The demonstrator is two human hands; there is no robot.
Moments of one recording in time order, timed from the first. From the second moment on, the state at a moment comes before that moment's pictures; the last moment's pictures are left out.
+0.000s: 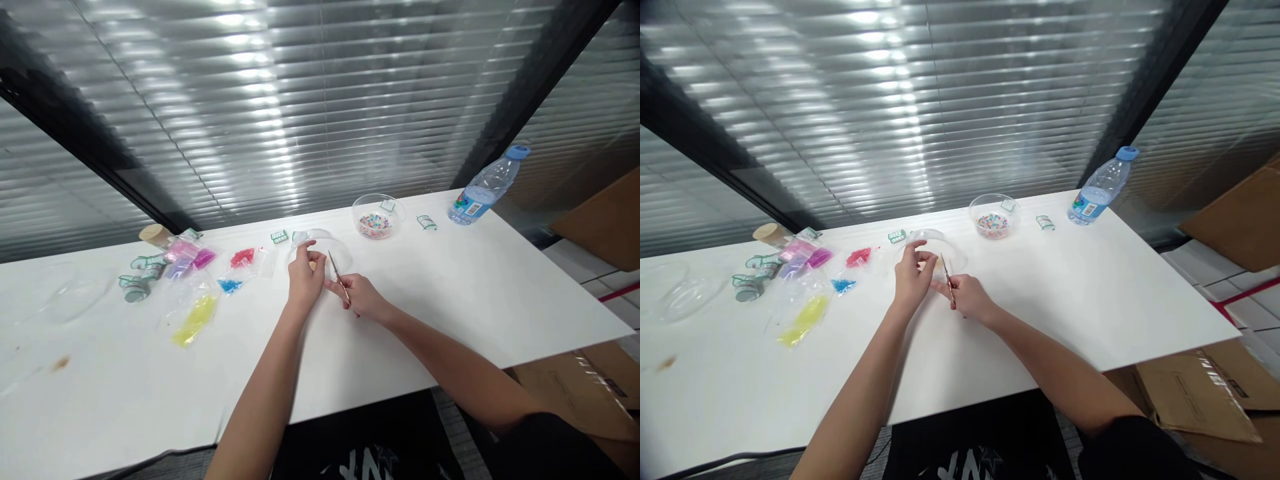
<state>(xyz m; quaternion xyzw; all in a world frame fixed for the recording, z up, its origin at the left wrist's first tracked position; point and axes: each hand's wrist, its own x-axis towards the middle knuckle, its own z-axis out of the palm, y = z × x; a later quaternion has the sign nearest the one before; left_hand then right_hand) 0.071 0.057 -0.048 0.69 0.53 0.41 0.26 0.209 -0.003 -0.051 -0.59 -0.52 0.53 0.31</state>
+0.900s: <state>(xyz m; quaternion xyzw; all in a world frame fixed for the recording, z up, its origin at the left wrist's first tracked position) 0.079 0.054 -0.056 0.84 0.52 0.14 -0.01 0.210 -0.002 -0.056 -0.58 -0.48 0.56 0.35</state>
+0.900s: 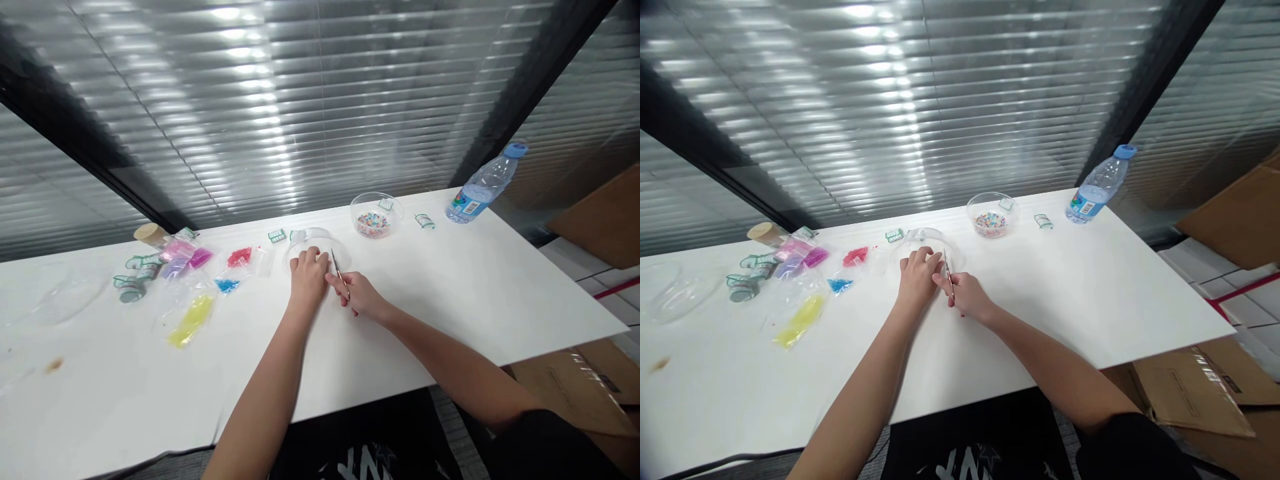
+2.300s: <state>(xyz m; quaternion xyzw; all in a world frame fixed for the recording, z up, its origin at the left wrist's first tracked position) 0.079 0.059 -0.055 0.70 0.51 0.43 0.26 0.209 -0.003 -0.054 -0.58 -0.49 0.56 0.34</state>
